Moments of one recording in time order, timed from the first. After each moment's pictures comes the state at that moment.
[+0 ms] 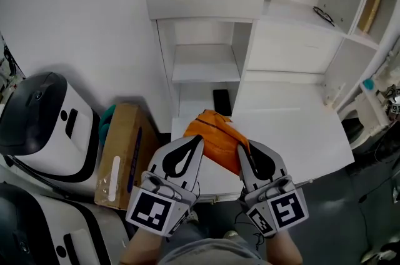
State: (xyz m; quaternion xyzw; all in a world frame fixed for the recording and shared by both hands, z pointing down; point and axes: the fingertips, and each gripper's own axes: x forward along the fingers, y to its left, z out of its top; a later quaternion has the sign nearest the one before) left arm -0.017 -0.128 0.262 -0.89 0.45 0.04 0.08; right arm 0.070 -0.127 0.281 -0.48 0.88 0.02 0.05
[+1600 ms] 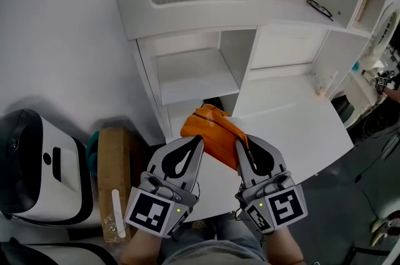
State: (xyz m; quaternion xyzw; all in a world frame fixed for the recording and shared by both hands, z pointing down) left arm -0.043 -0.239 0.276 -0.93 0.36 0.05 0.04; right arm 0.039 -0.230 0.287 -0.56 0.82 0.03 0.03
